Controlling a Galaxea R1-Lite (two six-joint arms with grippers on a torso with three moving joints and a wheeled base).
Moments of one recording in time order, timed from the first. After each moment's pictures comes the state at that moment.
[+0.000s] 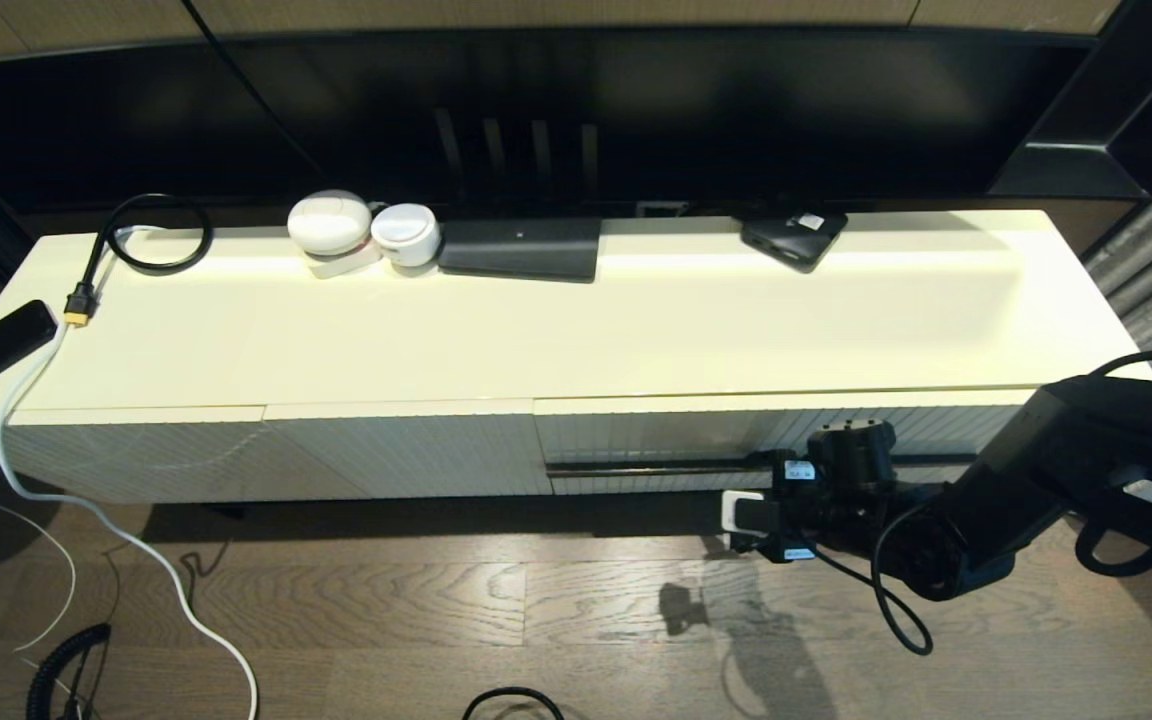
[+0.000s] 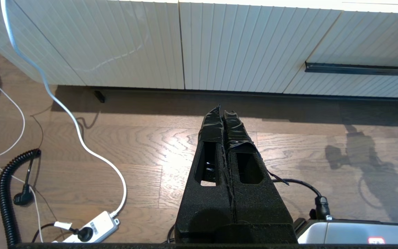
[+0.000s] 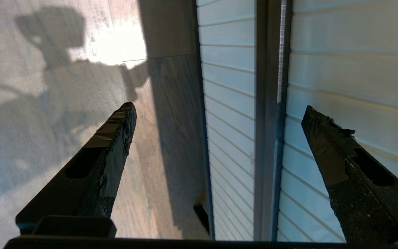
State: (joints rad) left arm 0.00 0.00 0.00 -0.01 0.02 -0.06; right arm 0.29 2.30 -0.99 -0.77 0.08 -1.29
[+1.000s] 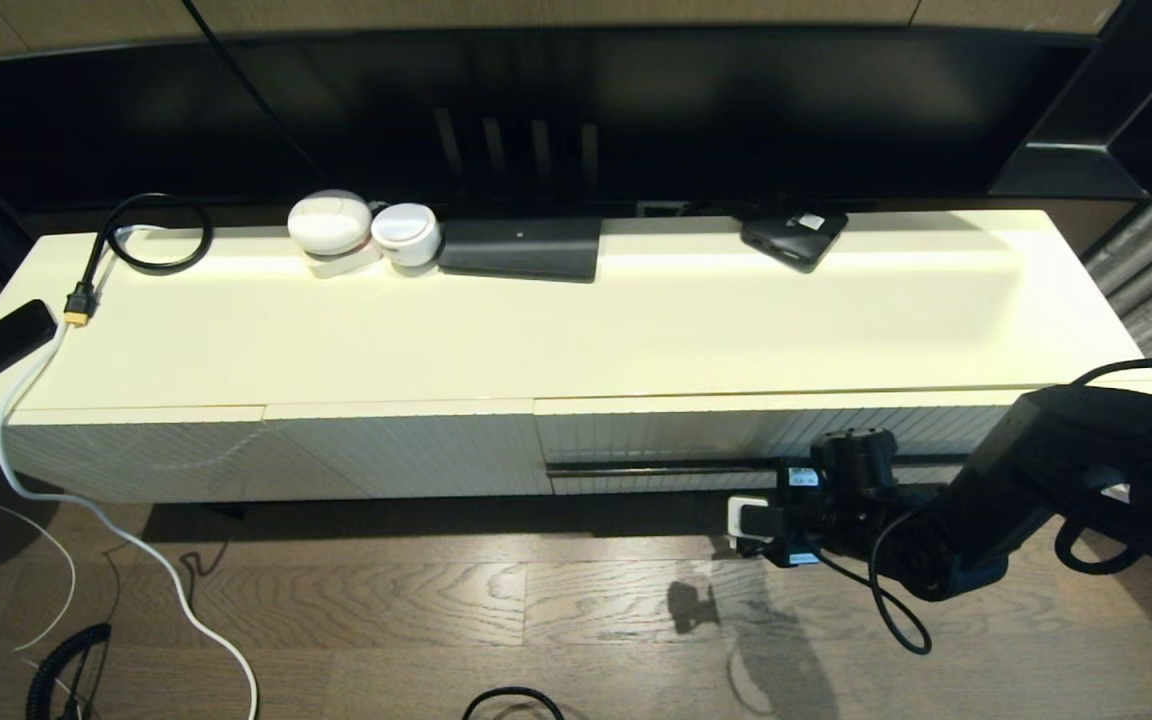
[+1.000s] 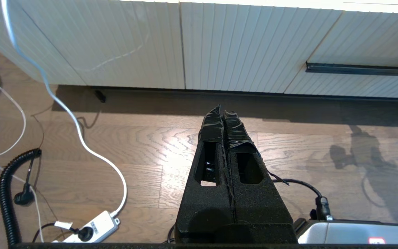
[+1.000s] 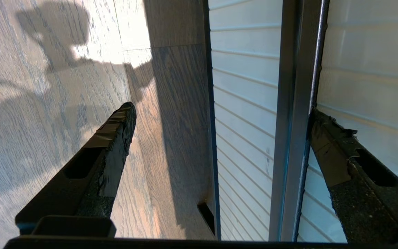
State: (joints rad) left arm 0.00 0.00 0.00 -0.01 0.02 -0.06; right arm 0.25 2.36 -1.00 -0.78 0.09 -1.32
